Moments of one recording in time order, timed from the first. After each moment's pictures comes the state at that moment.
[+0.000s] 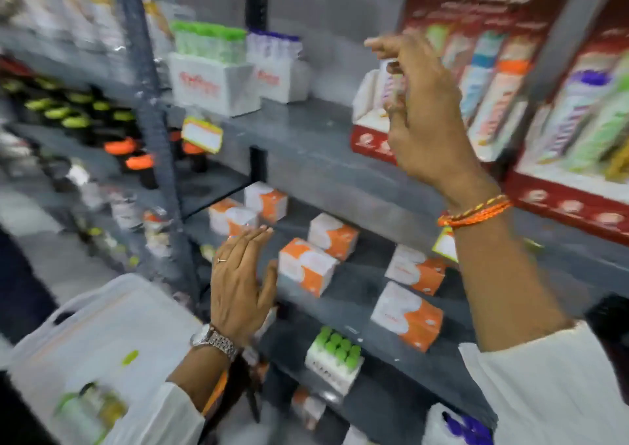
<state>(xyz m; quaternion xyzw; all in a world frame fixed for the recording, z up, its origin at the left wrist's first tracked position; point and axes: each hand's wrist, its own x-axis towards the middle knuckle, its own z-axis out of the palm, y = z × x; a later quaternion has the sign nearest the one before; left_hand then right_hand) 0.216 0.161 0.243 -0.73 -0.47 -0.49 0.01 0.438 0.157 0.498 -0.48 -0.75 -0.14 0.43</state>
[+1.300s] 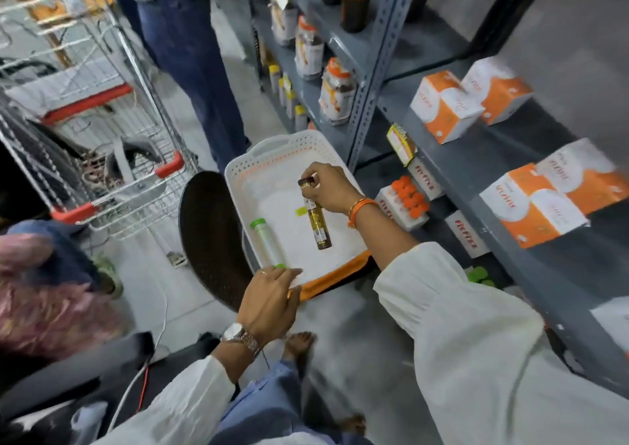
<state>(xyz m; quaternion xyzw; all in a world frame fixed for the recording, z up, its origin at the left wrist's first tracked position) 0.009 0.017 0.047 -0.64 -0.74 -0.17 -0.14 0.079 0.254 0.110 -0.44 -0.79 0.41 0.09</state>
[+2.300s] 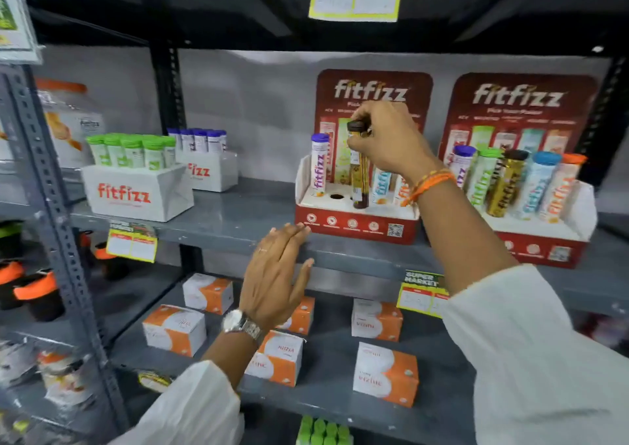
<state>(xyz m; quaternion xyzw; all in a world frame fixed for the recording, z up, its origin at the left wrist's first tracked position) 0.297 0.266 0.358 -0.85 -0.27 -0.46 0.03 0.485 0.204 0.580 -0.67 -0.61 -0.21 0.37</state>
